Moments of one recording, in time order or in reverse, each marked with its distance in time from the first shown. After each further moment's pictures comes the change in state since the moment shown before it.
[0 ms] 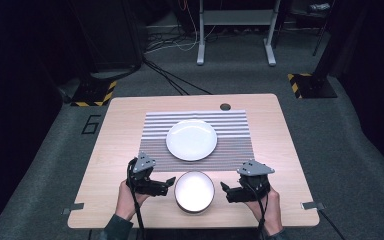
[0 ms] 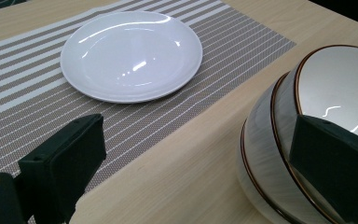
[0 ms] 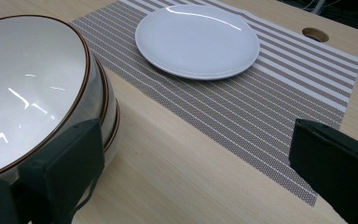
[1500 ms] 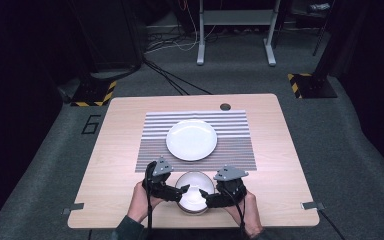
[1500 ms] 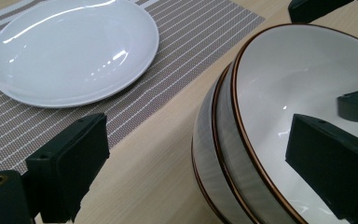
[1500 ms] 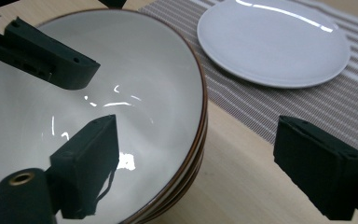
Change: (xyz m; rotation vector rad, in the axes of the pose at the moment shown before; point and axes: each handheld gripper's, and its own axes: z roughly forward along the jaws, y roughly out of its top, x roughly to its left) left arm -0.029 -0.001 0.030 0.074 -0.082 0.075; right arm 0.045 0.004 0.036 0.025 0.141 -0.010
